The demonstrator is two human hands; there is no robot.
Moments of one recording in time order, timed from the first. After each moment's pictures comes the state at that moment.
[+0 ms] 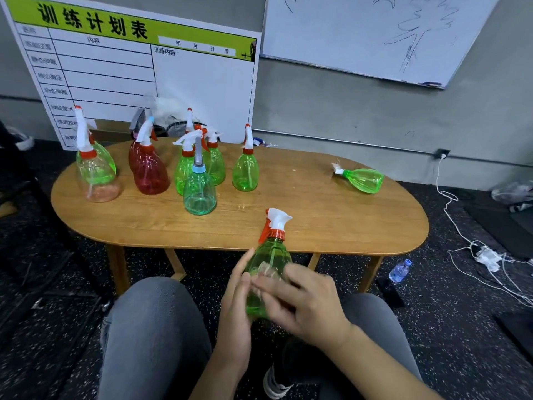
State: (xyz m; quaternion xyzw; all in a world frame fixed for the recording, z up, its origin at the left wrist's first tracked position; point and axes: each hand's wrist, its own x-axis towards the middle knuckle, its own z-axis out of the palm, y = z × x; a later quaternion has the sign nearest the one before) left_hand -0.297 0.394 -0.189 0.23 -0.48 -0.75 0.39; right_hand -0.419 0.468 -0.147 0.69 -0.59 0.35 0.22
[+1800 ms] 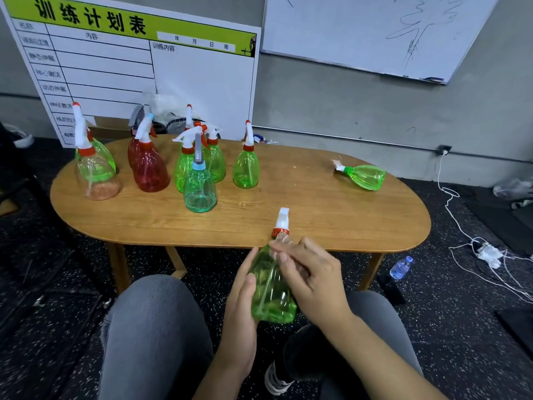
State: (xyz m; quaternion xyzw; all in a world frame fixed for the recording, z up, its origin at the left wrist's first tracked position) left_hand -0.299 0.397 -0.190 0.21 -0.50 -0.75 0.37; right_hand -0.430 0.453 -0.140 0.56 -0.67 0.49 0.09
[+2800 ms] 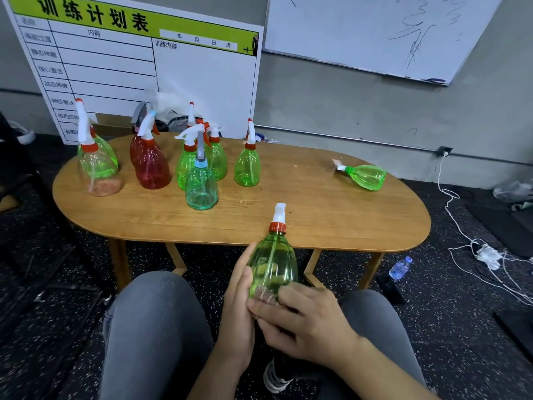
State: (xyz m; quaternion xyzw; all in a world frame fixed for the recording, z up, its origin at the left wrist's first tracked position) left_hand -0.294 0.398 -0.180 0.19 -0.45 -0.78 0.39; right_hand -0.409 0.486 -0.160 0.74 -0.55 0.30 0.23
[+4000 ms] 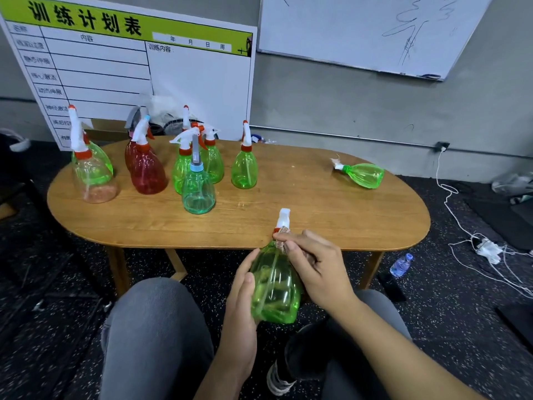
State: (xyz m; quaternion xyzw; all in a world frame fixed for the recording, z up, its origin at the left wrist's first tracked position) left_hand -0.299 0.395 -0.189 0.22 -0.49 -0.76 0.37; right_hand -0.458 0.446 -0.142 0.55 -0.67 0.50 0.03
